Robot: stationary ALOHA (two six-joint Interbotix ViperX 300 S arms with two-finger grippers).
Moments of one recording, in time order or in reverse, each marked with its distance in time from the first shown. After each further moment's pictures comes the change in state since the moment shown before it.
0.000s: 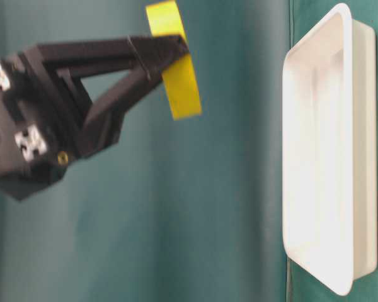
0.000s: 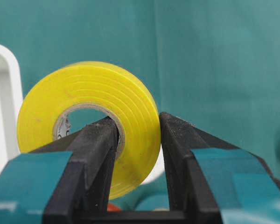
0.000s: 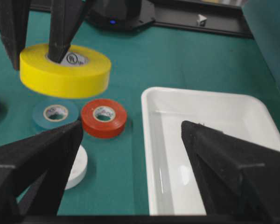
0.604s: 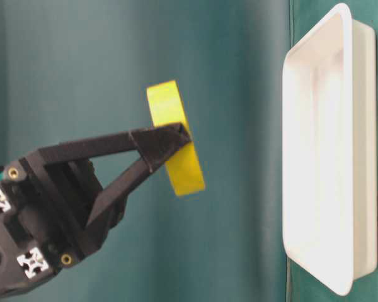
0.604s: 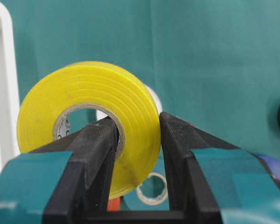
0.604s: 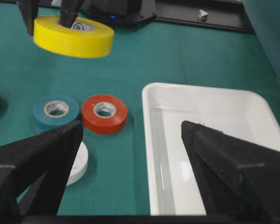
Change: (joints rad) left arm -0.006 -0.163 0.241 0.000 -0.107 -0.038; right arm 0.000 -0.002 0.000 0.000 0.012 0.002
